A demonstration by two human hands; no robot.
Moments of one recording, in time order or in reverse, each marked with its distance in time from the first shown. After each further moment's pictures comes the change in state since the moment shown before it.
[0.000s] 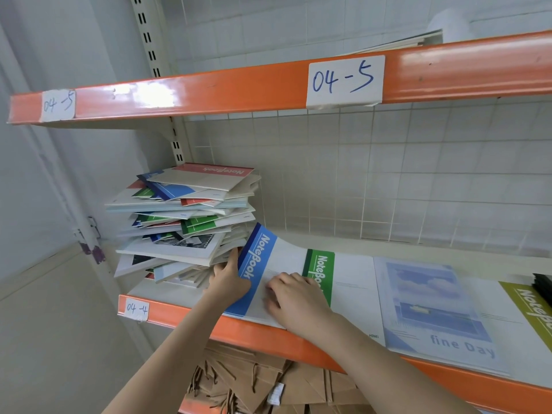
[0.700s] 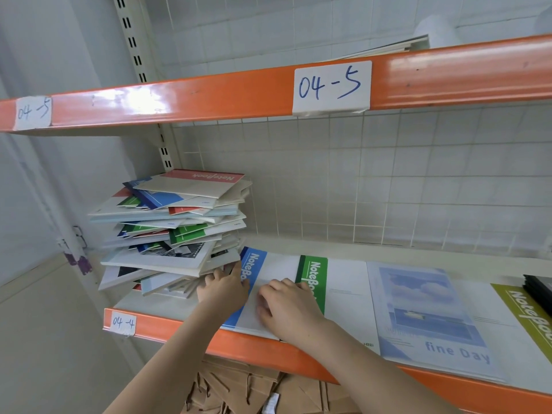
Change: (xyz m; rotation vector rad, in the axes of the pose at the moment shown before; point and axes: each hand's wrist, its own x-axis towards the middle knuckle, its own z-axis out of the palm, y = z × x) left_hand 0.006 0.009 0.010 0.457 0.047 0.076; right_hand 0.001 -0.002 -0.006 -0.017 0.016 -0.009
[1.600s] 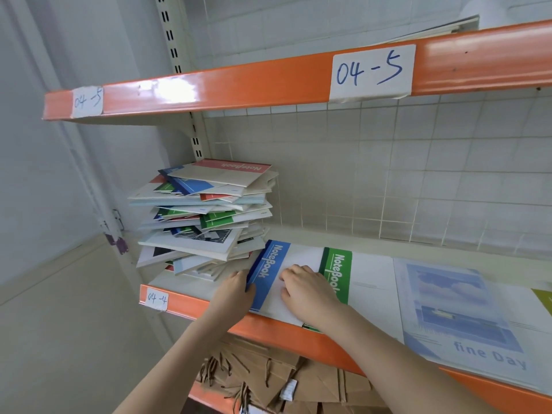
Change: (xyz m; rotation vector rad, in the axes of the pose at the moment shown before) left_hand -0.029 -0.039 0.011 -0.327 0.105 0.151; right_hand 0.014 -0.003 0.001 0.038 -0.063 -0.002
